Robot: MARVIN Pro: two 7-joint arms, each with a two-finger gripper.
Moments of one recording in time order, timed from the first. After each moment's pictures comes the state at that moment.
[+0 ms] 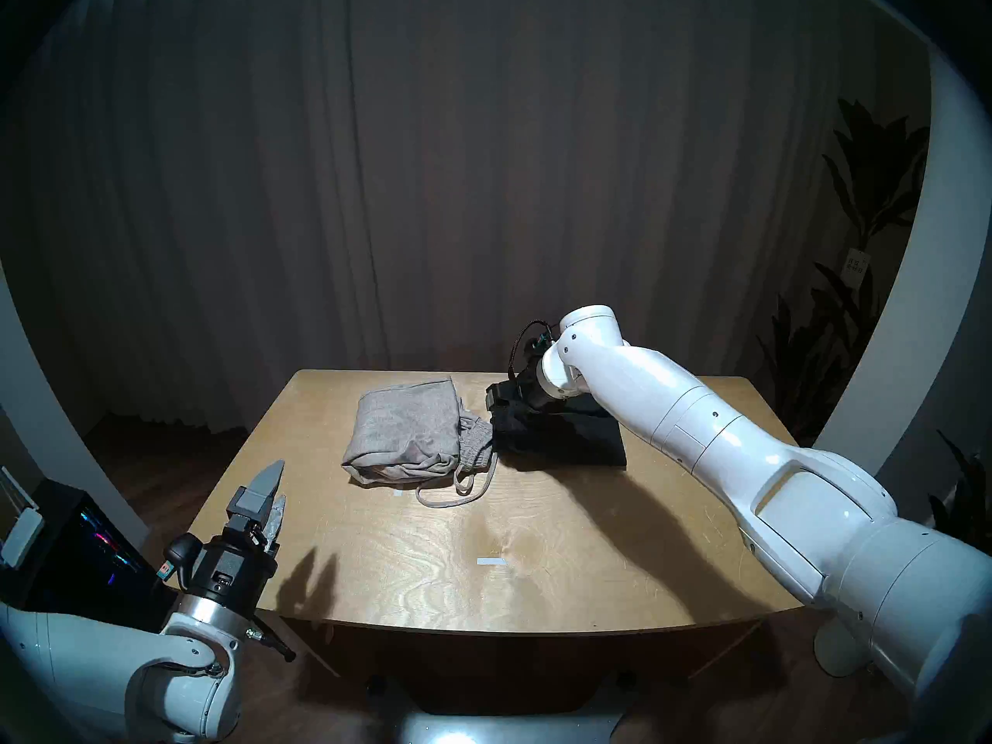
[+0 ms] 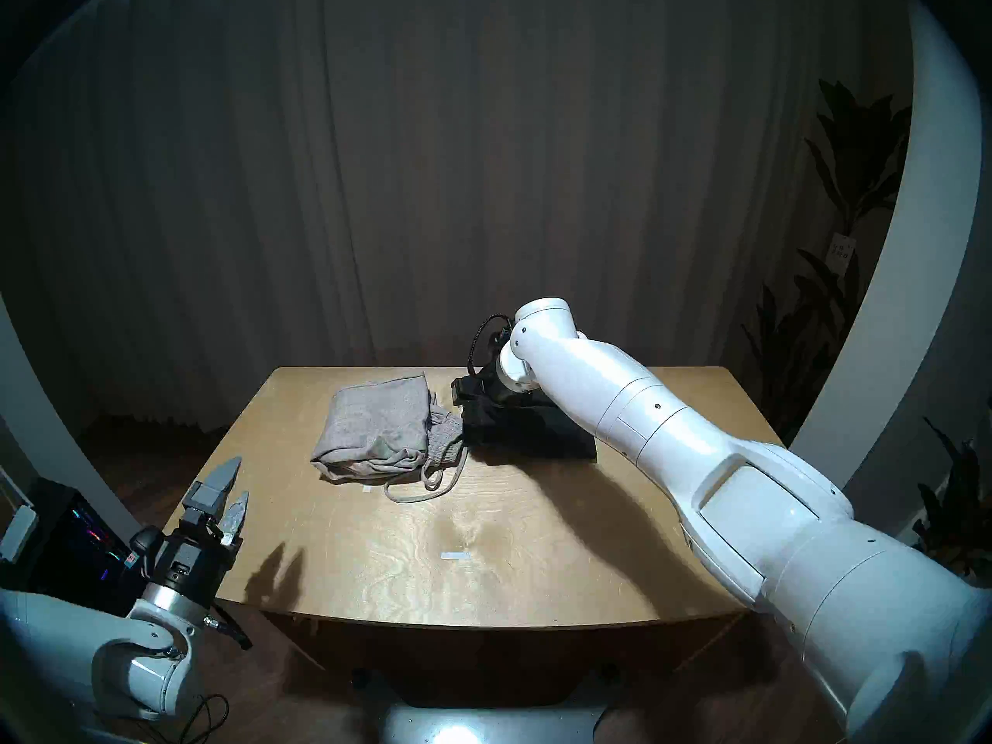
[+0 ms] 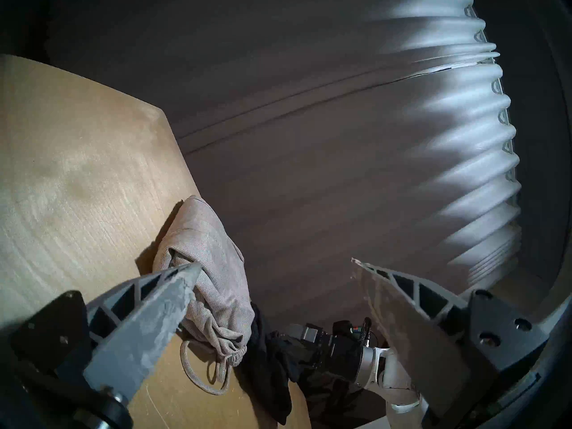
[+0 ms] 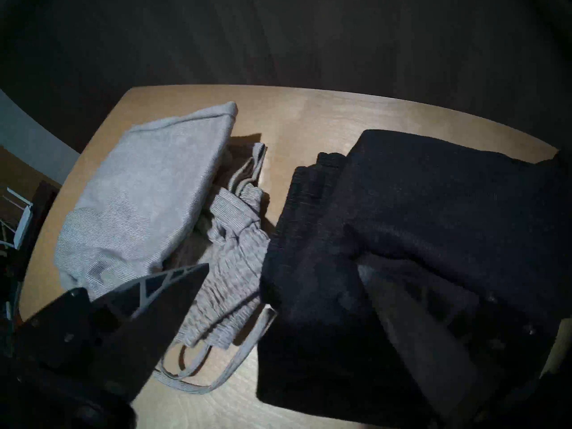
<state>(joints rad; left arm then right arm) 1.76 -0.11 -0.61 -2.07 -2.71 -0.87 -0.96 -0.66 -1.32 0.76 -1.06 1.31 0.95 -0.31</state>
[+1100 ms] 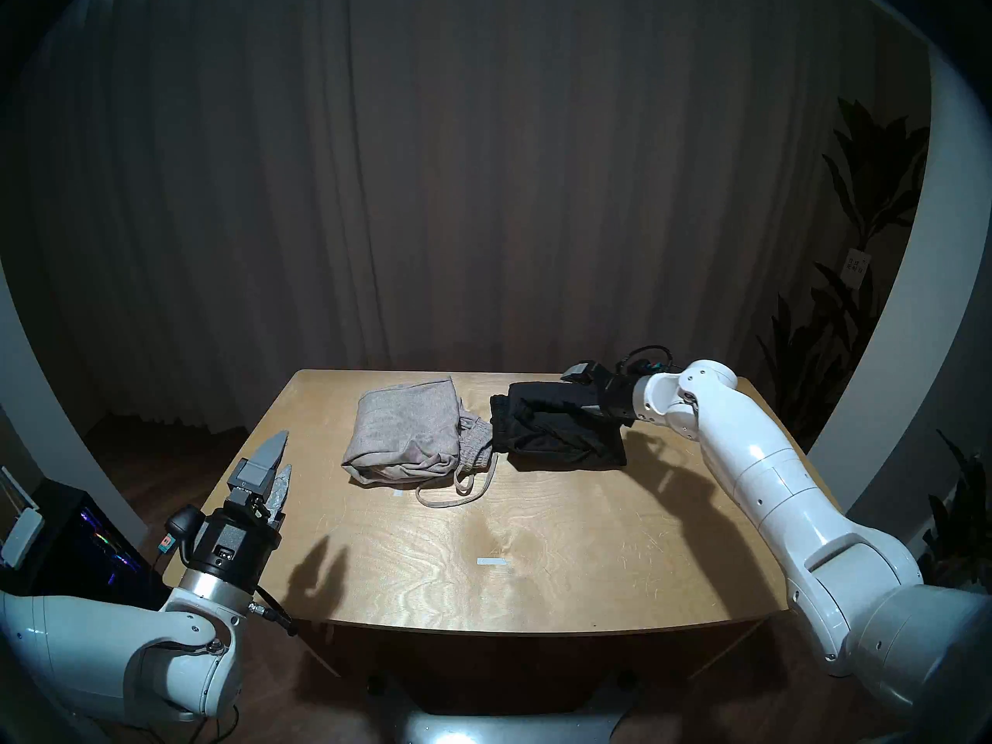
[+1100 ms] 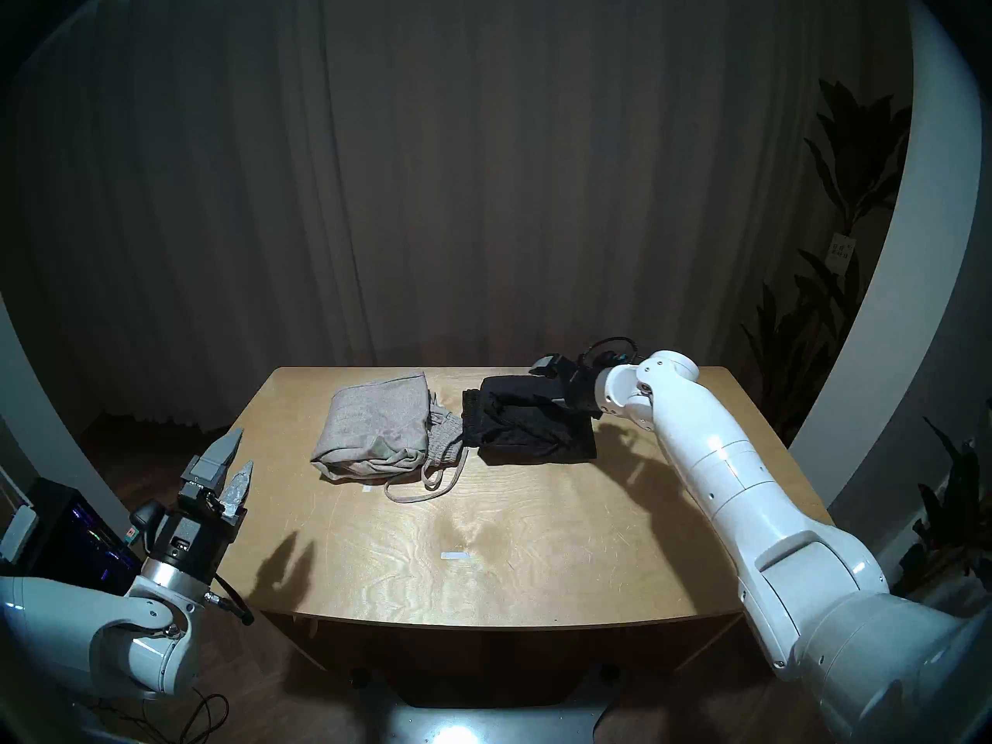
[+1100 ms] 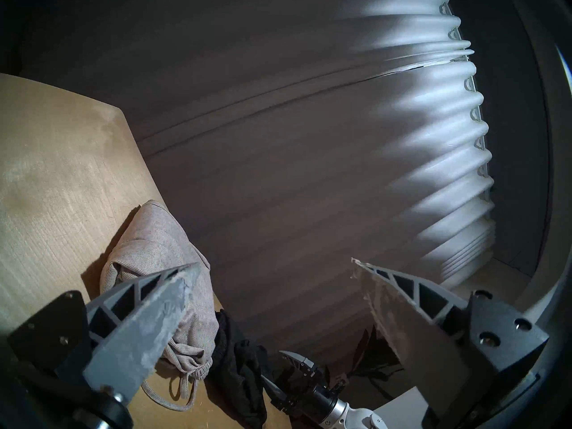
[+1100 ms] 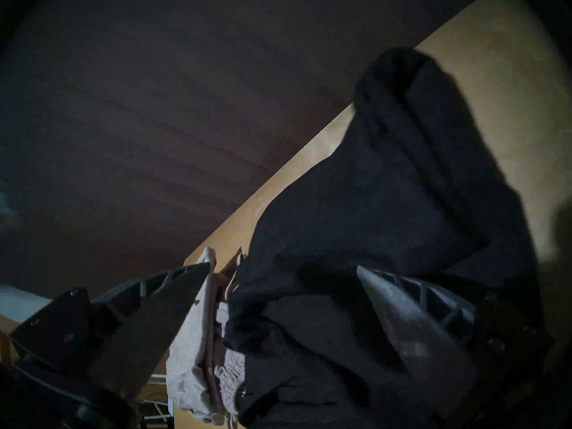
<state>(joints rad) 1.71 -0.11 -0.66 -2.08 -2.68 -0.84 -0.95 -0.97 -1.14 1.22 -1.05 1.65 0.67 -0.21</state>
